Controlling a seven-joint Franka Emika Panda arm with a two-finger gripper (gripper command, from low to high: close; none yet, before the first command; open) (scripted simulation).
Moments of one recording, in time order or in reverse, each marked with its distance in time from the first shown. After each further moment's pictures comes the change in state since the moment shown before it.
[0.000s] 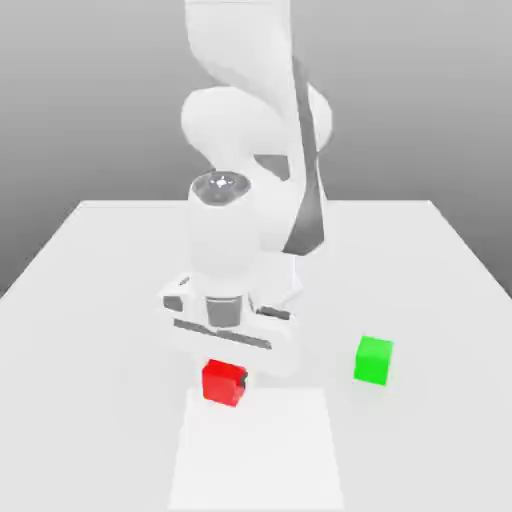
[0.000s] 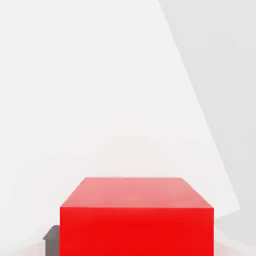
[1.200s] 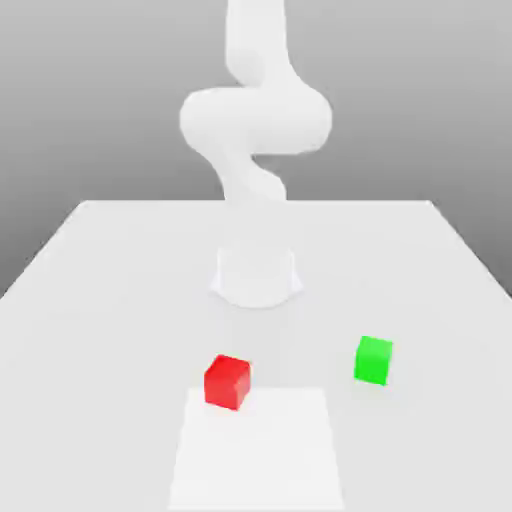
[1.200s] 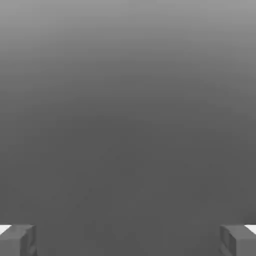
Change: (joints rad) arm 0.122 -0.779 -0.003 0.586 0.005 -0.642 -0.218
